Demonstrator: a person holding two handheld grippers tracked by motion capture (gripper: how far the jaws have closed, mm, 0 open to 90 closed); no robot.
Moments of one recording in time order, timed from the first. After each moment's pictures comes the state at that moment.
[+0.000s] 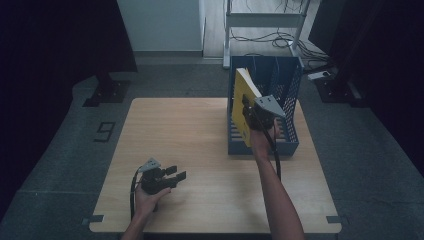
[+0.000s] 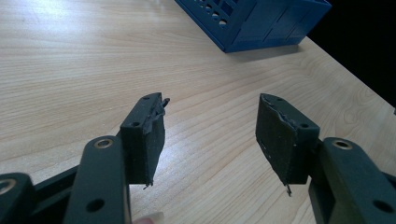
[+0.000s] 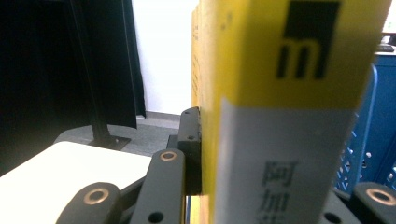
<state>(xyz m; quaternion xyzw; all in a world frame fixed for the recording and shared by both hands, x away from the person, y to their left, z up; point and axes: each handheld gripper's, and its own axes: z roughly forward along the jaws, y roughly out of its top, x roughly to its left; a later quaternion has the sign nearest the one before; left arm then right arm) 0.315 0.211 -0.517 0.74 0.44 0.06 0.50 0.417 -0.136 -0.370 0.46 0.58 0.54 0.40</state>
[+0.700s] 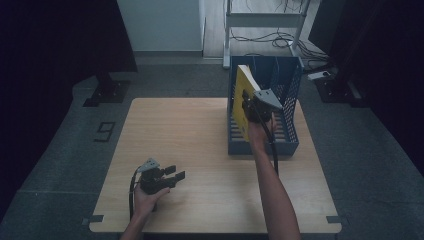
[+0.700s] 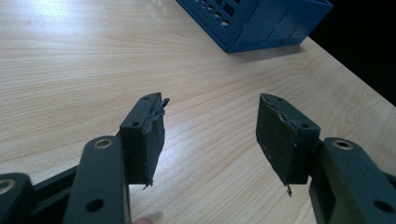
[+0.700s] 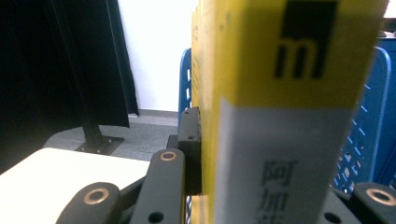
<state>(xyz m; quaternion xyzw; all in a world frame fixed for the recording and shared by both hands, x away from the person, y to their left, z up) 0.315 0.212 -0.517 0.74 0.44 0.06 0.50 0.449 -0.135 -0.377 0.49 0.57 0.53 0.39</state>
